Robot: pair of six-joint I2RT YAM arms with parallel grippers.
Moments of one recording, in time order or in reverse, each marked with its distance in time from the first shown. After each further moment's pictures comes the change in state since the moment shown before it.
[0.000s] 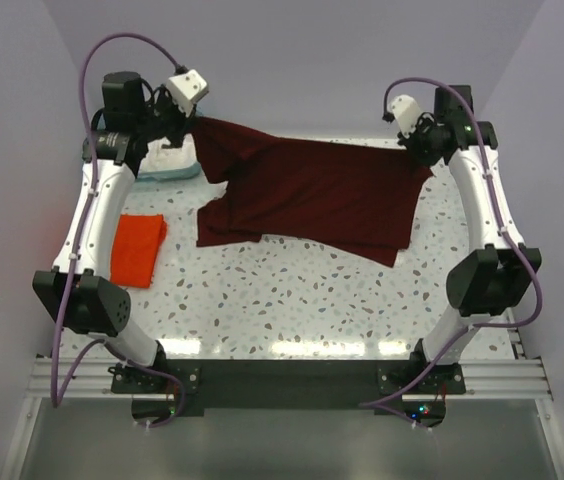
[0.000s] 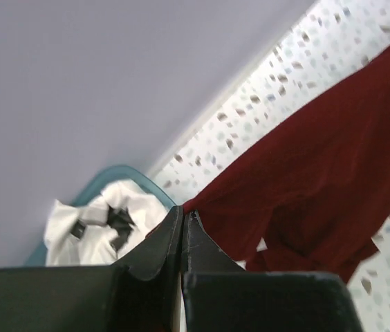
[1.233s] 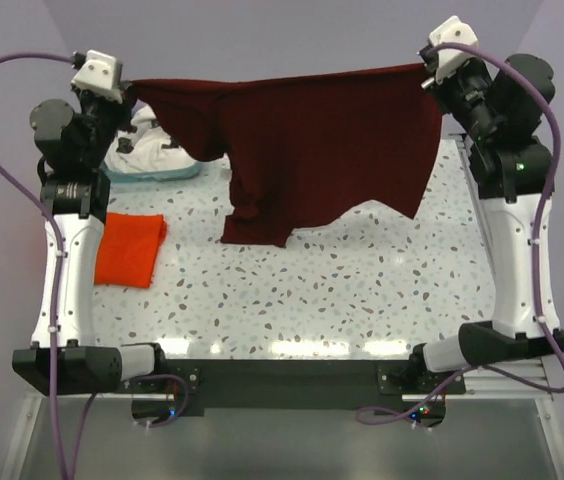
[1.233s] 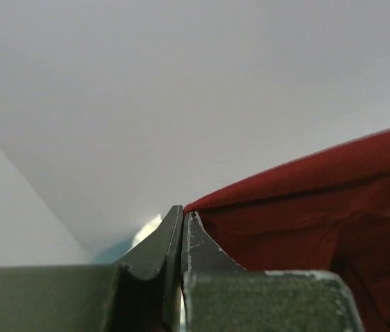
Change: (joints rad) left arm 0.096 -0.324 -0.208 0.482 -0.262 -0.339; right arm 0.060 -0.296 0.143 0.425 -0.043 0.185
